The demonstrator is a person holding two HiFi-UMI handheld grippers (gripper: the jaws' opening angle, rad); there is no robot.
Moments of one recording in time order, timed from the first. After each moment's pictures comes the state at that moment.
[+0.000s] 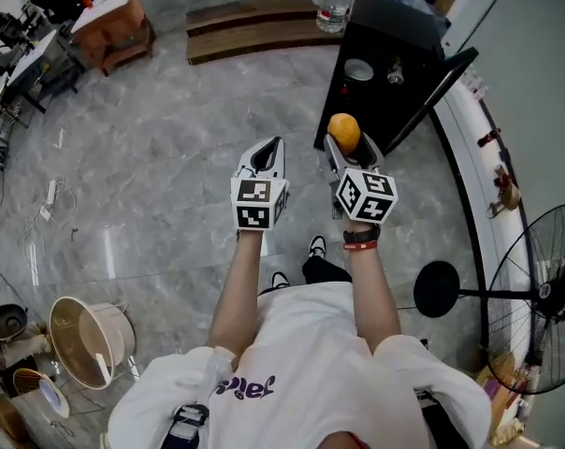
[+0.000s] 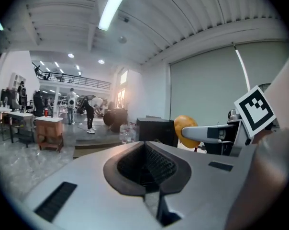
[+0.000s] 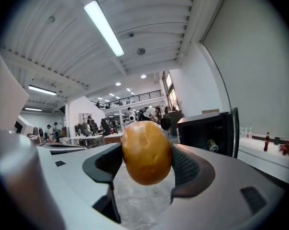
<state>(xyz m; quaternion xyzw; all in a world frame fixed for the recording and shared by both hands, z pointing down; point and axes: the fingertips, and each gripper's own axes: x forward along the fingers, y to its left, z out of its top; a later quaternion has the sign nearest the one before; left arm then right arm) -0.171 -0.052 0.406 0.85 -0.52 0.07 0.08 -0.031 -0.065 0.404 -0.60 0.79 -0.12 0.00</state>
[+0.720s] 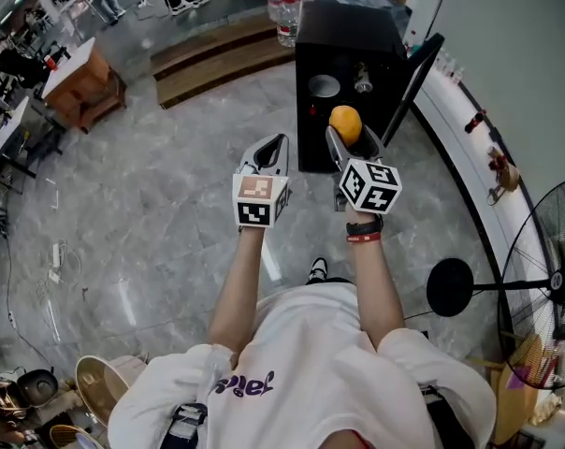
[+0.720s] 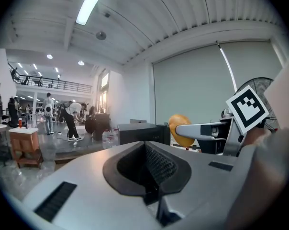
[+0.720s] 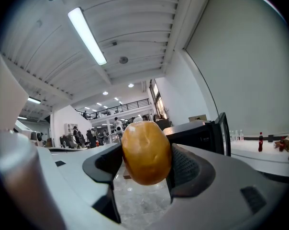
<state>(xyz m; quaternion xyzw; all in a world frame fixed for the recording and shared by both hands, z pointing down) -0.017 -0.186 0.383 0.90 -0.43 0.08 0.02 0.120 -0.186 0.387 -0.66 0.74 -0.12 0.07</state>
